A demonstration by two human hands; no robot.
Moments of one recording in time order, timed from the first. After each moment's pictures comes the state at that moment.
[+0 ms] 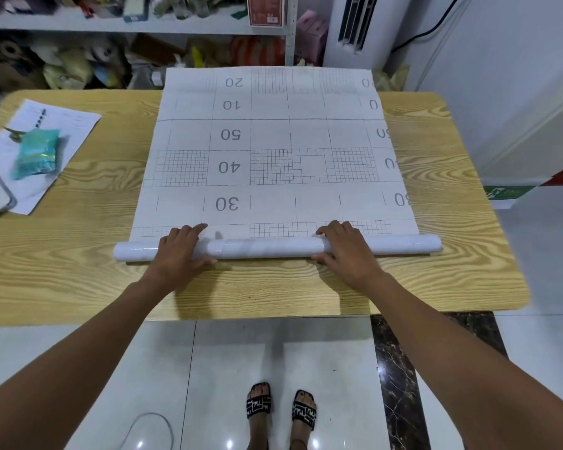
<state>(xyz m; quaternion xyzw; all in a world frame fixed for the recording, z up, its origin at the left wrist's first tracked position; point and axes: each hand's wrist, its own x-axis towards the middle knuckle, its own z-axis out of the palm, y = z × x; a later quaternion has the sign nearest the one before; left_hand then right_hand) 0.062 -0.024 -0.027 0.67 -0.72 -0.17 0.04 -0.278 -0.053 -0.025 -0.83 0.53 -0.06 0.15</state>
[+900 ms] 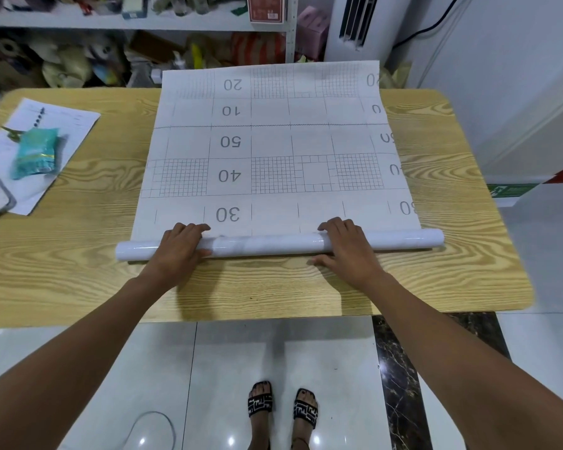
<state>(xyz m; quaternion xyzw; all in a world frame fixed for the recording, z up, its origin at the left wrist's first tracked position) 0.062 -0.030 -0.016 0.64 -0.75 -0.17 0.07 -0.276 -0.055 -0.030 -0.83 0.54 -0.06 0.14</state>
